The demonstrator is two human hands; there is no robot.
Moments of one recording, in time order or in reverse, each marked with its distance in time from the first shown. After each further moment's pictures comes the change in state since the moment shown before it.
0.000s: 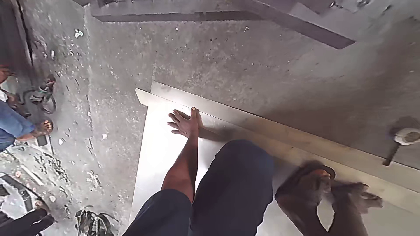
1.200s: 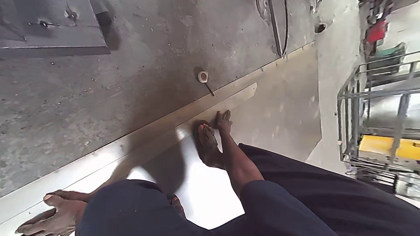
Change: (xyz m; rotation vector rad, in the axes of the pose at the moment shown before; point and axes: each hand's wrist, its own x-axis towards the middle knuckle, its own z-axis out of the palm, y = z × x) left_hand -0.110 0.065 -0.094 0.037 -0.210 0.167; right_hand 0.256 0.163 0.073 0.023 0.125 0.106
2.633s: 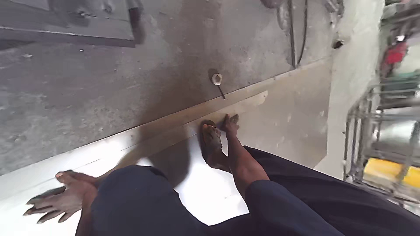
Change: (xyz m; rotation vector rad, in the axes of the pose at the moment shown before) left_hand 0.049 -0.033 0.035 -0.064 0.131 0.025; right_hand 0.015 0.011 0.004 -0.243 -0.034 -0.090
